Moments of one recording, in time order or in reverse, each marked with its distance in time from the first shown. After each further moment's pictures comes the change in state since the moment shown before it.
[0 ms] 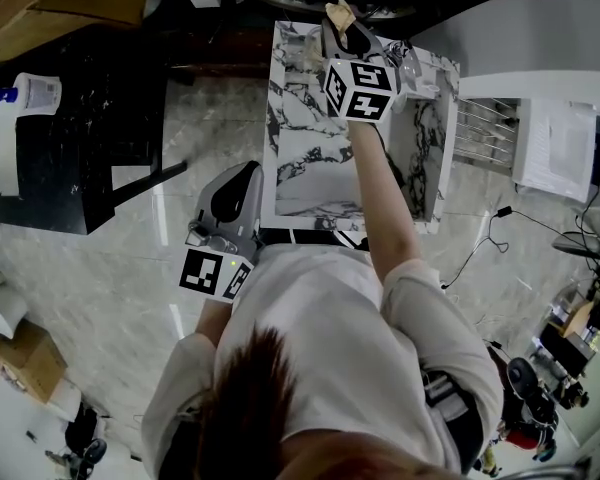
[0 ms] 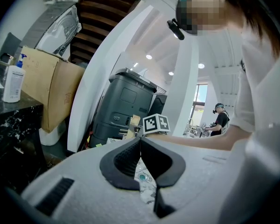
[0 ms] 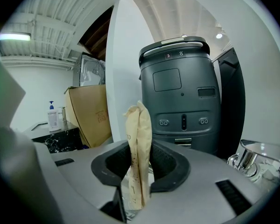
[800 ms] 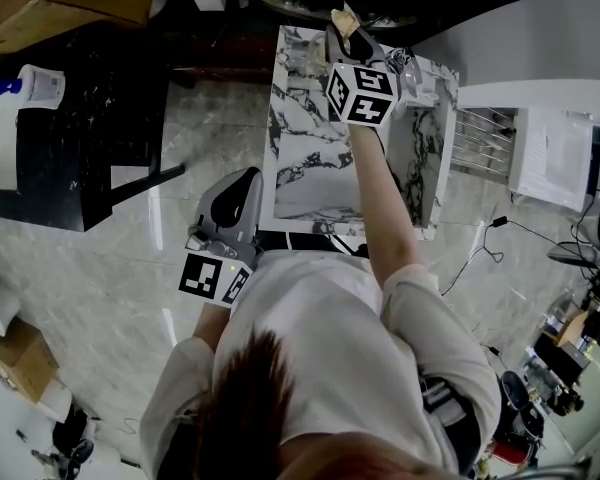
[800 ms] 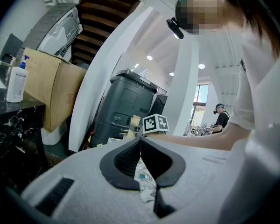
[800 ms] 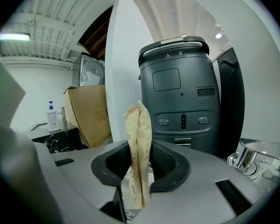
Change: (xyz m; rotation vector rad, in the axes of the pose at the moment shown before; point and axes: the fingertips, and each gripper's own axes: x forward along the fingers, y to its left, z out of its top) left arm -0.010 -0.001 -0.002 -0.004 -0.009 0.012; right arm 0.000 0.000 0.000 0.003 0.000 -0.006
